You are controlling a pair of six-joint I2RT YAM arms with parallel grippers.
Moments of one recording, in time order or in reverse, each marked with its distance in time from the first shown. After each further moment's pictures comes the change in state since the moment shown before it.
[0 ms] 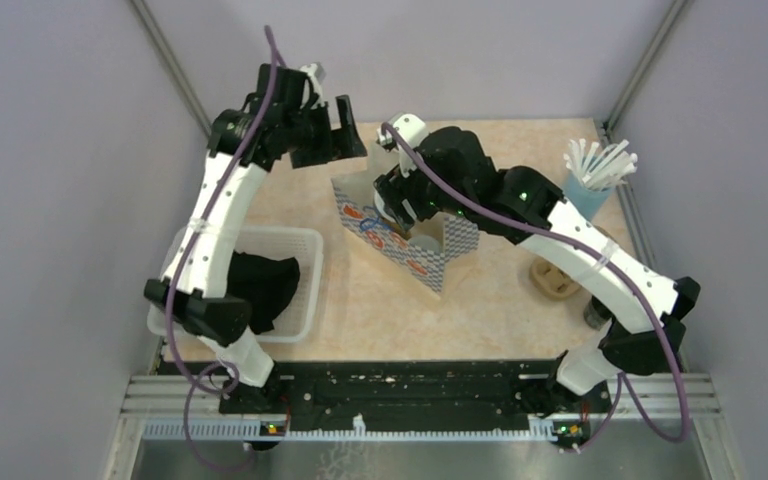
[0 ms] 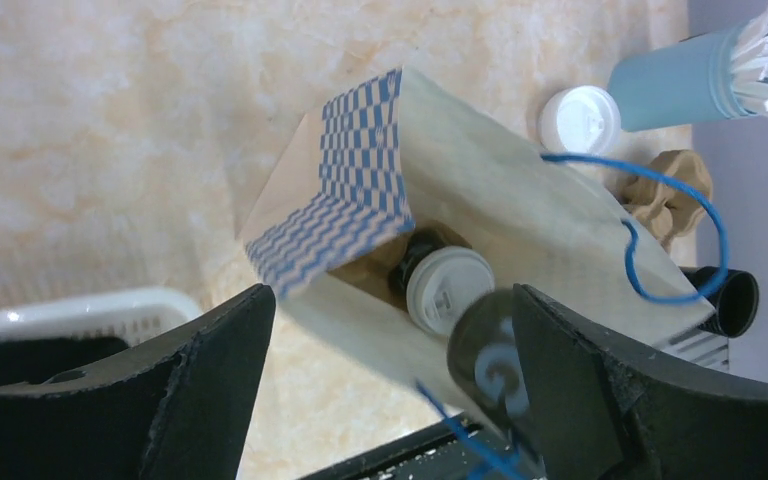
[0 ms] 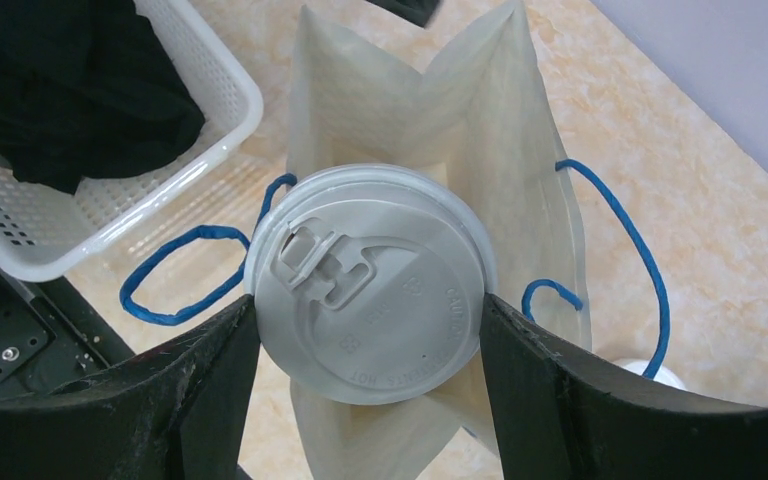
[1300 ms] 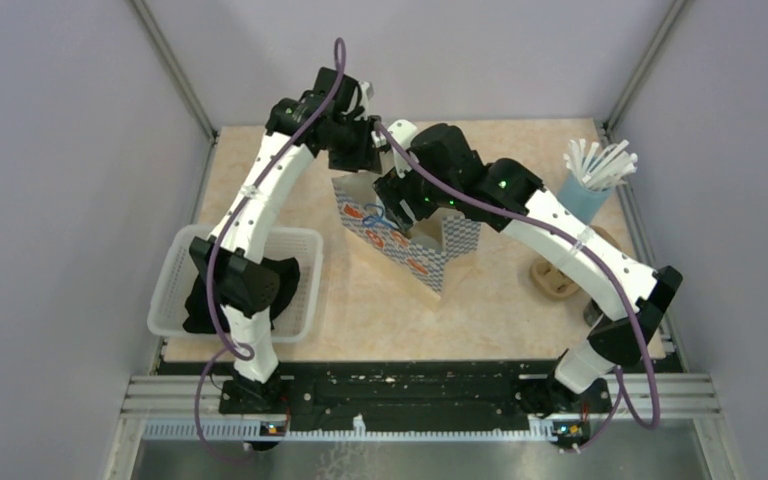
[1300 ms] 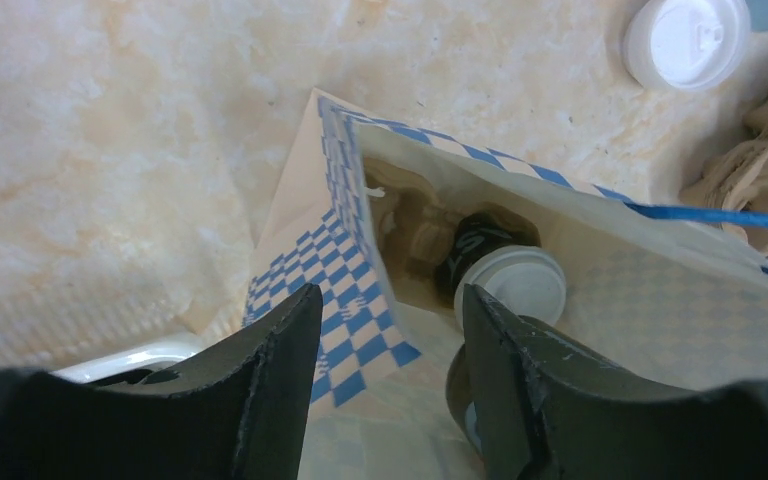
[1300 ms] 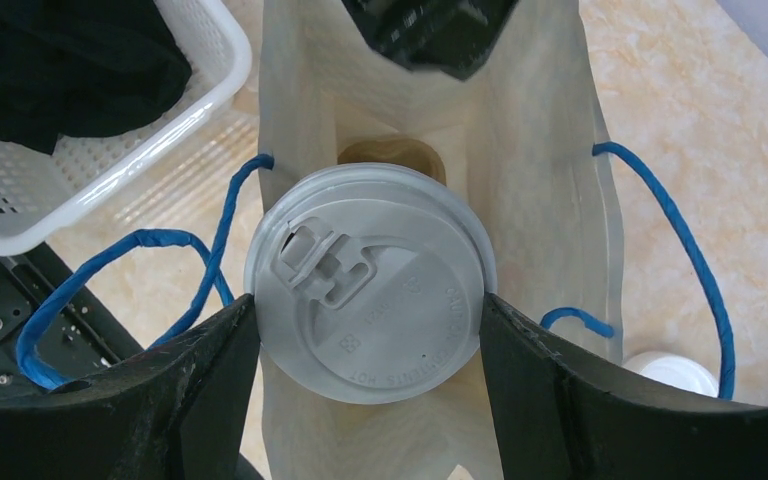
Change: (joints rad) left arm -0.068 0.302 0.147 -0.051 -0.008 0.167; right arm -0.081 0.065 -0.036 -0.006 -0.127 -0.014
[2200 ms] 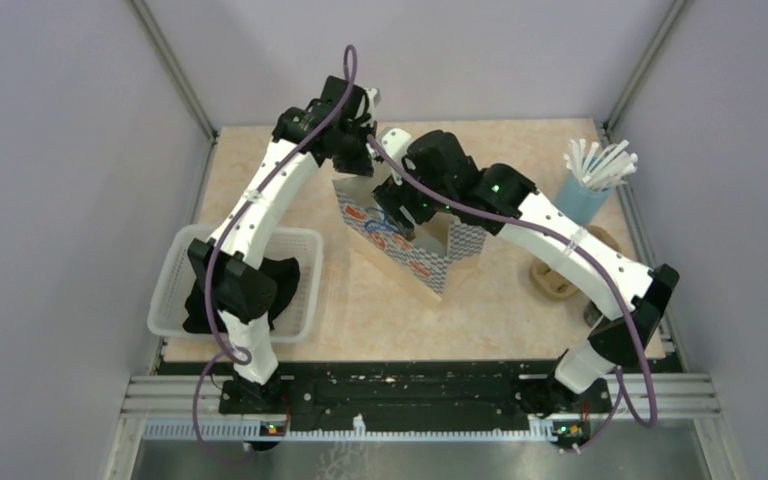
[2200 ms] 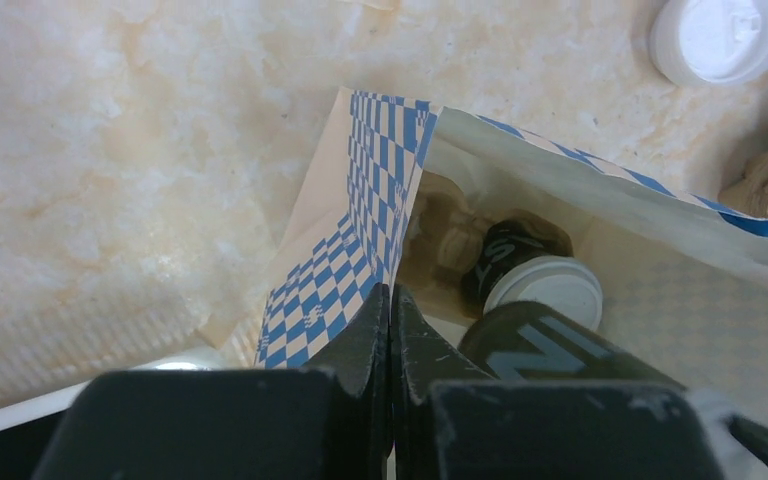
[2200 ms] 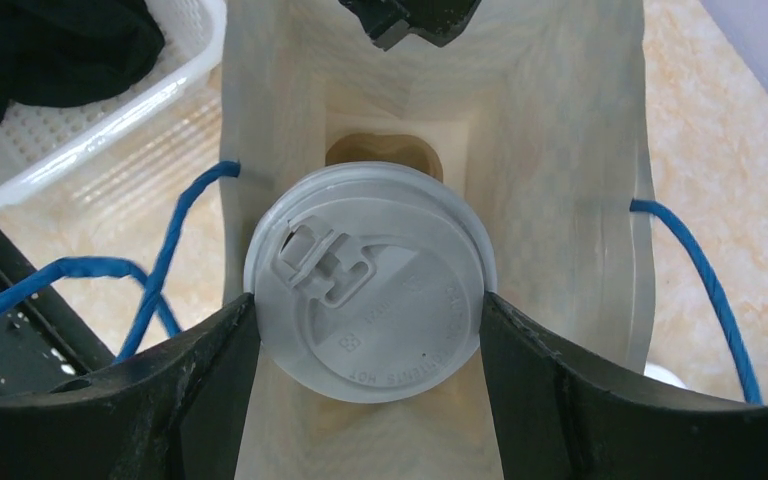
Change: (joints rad) left arm -0.046 -0.020 -0.078 0.064 -0.072 0.034; right arm 0.000 -0.003 -0.052 0.035 0.008 -0.060
